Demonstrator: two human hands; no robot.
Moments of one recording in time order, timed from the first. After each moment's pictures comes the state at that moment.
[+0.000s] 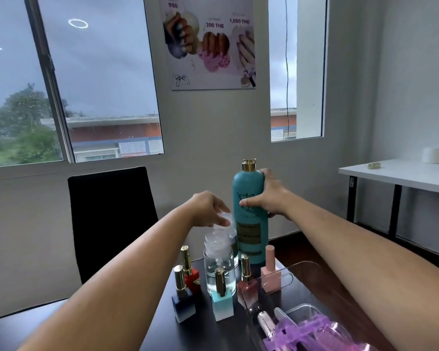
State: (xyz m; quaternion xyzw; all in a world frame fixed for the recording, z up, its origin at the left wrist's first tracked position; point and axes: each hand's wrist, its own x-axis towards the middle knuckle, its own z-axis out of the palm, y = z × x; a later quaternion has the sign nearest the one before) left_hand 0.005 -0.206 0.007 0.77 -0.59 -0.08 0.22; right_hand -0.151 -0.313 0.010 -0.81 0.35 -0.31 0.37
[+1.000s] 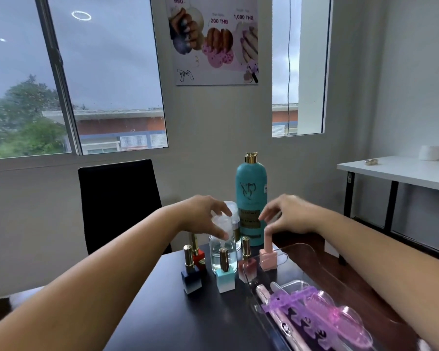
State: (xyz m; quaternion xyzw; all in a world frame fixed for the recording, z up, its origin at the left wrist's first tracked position) left_hand -0.028 -0.130 0.016 0.76 -0.64 -0.05 0.09; right_hand -0.215 -0.265 -0.003 -0.93 0.30 -0.11 0.21
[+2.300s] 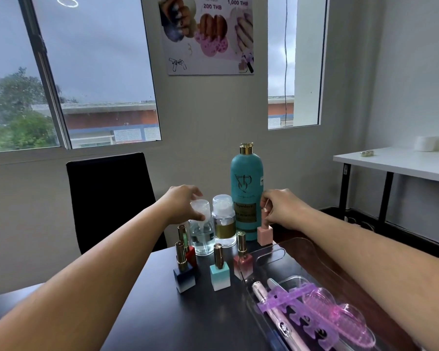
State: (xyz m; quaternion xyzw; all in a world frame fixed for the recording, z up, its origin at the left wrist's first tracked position) left_hand 0.015 -0.153 -0.007 0.81 -0.56 0.04 0.19; right_hand -0.191 -0.295 -0.032 -0.90 0.36 -0.19 0.15
